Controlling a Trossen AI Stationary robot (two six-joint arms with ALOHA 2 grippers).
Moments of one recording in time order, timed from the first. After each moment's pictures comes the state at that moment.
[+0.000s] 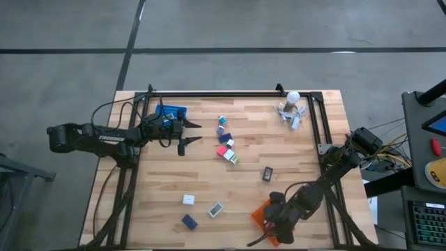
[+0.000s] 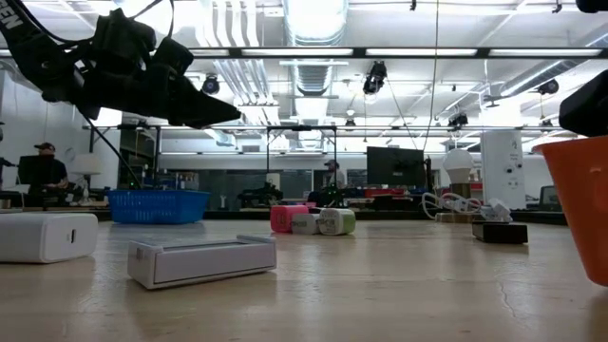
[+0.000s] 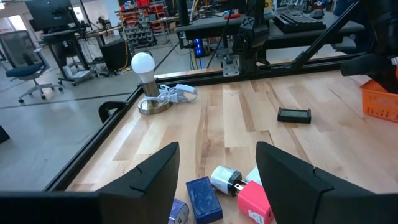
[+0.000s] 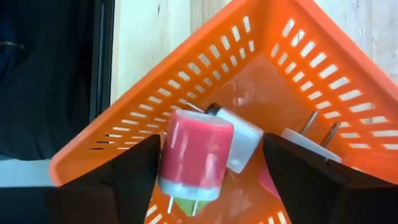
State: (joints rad) left arm 0.37 1.16 0.26 0.74 0.29 0.21; right arm 0.76 1.71 0.97 -0.31 0.06 0.82
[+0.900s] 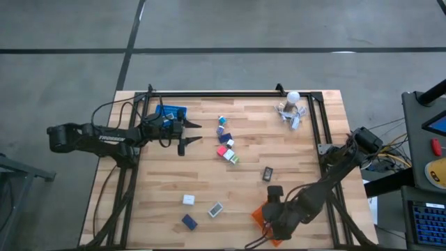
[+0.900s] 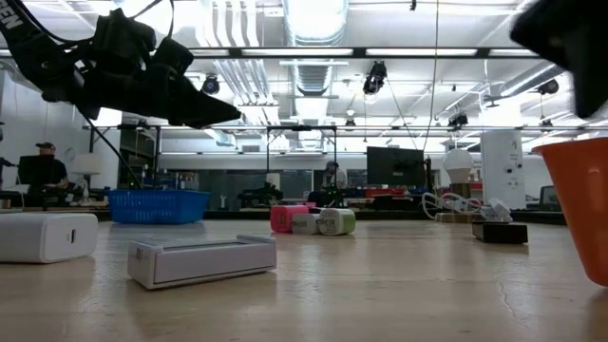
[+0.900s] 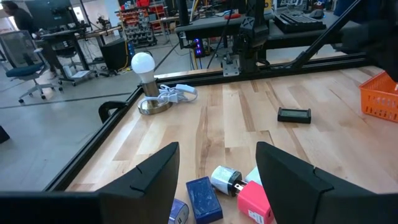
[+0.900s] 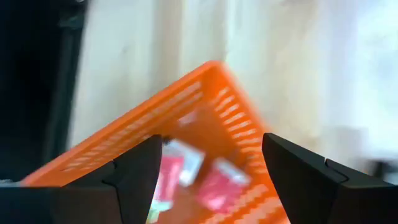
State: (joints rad) left arm 0.37 1.16 0.26 0.74 0.29 0.21; right arm 0.77 1.71 1.18 -0.63 0.28 0.68
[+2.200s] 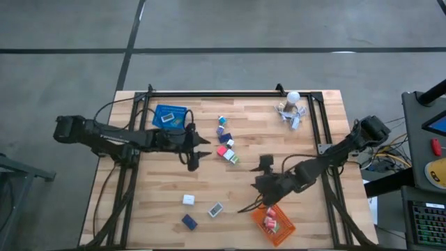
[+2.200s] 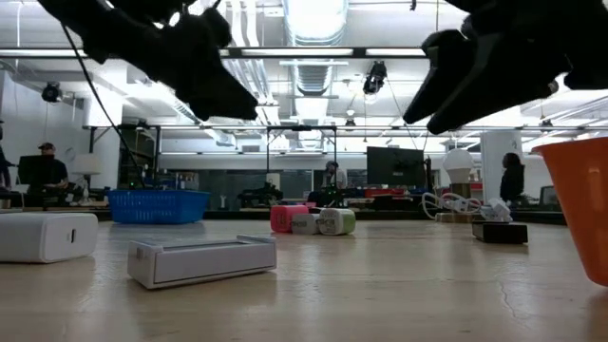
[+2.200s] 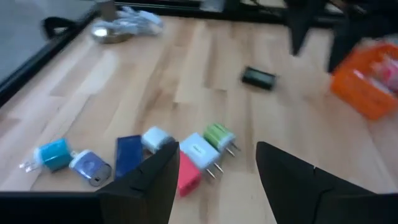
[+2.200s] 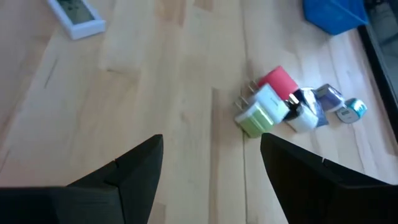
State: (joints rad) left arm 0.00 1.25 0.60 0.14 -0.09 -0.09; right arm 0.52 1.52 0.87 -0.28 0.58 0.14
